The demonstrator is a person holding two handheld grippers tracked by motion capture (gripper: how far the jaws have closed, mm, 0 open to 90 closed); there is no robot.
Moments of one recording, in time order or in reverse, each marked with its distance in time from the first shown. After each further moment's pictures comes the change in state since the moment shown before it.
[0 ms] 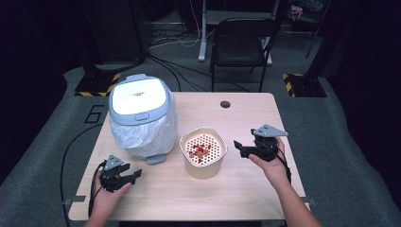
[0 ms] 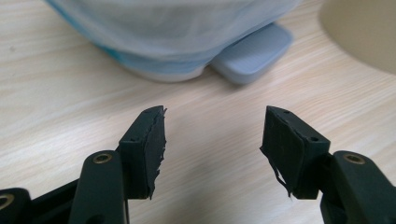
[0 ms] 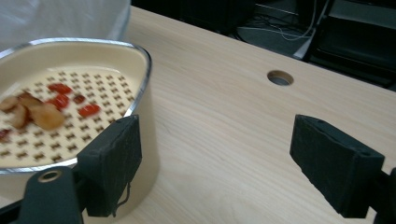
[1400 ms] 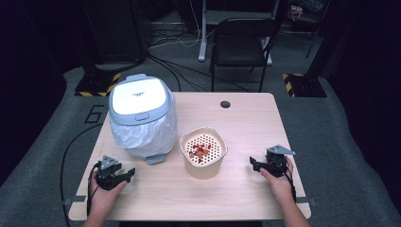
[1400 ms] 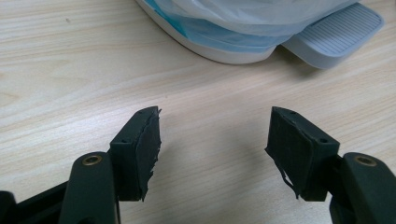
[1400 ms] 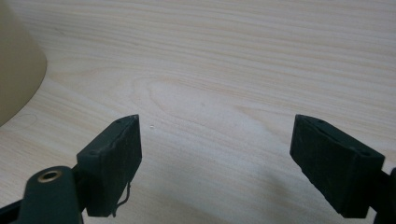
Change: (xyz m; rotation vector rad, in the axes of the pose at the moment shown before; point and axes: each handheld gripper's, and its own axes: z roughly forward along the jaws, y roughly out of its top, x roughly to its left) left arm 0.021 -0.013 0.010 -0.017 0.109 -0.046; right arm -0.043 -0.106 0.018 0.145 -0.154 0.202
